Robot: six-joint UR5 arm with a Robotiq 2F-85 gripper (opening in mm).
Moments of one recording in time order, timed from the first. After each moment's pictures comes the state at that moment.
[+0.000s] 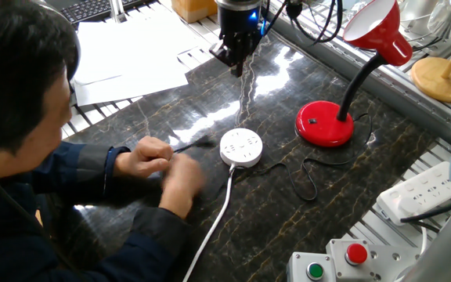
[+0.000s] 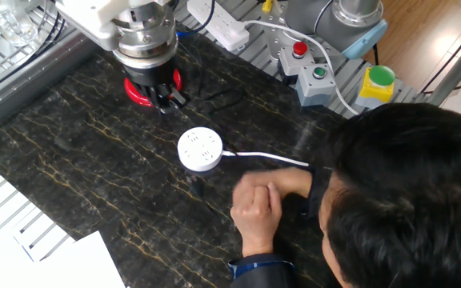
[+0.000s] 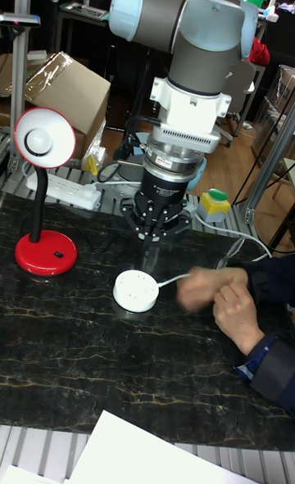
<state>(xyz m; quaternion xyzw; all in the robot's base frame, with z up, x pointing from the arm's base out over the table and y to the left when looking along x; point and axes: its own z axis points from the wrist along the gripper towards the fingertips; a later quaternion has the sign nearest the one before) 0.544 0.014 0.190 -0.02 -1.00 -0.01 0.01</state>
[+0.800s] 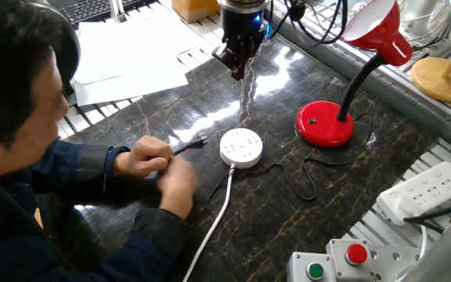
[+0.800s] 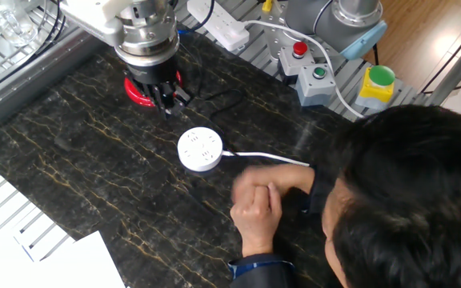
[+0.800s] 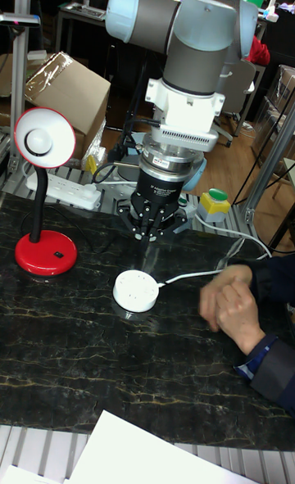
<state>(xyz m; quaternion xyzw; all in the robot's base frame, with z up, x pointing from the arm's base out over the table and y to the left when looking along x) 0.542 0.003 0.183 0.02 -1.00 -0.01 -0.01</state>
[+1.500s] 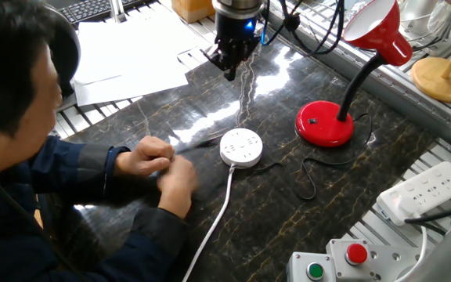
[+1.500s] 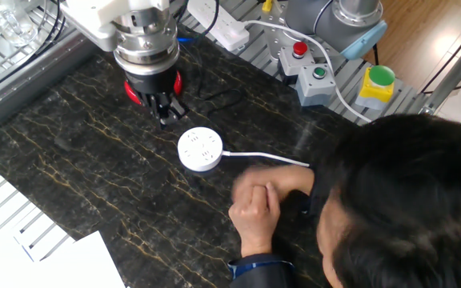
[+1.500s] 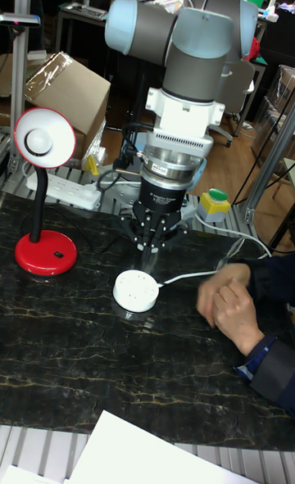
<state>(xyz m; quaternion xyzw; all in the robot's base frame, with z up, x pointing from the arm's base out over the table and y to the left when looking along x) 0.566 0.016 0.173 -0.04 -1.00 -0.02 -0.04</state>
